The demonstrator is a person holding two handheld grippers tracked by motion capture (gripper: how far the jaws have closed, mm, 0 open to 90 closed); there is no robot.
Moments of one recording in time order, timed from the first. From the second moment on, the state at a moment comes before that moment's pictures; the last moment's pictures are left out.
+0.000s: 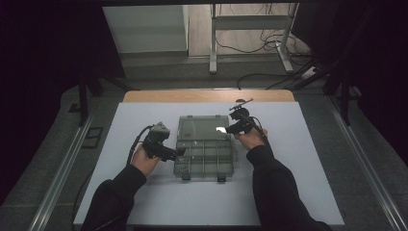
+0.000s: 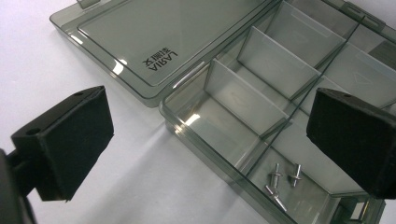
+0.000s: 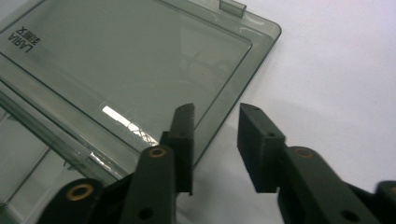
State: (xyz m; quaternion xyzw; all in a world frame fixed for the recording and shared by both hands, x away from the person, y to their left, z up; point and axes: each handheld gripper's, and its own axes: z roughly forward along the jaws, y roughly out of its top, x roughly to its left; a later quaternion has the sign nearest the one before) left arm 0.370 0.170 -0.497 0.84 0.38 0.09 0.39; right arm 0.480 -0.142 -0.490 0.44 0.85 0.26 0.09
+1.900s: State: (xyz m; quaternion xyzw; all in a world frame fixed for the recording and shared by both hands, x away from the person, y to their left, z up) left arm 0.373 0.205 -0.503 0.81 0.40 0.08 0.41; right arm 0.496 -0.109 -0.480 0.48 0.83 0.27 0.13
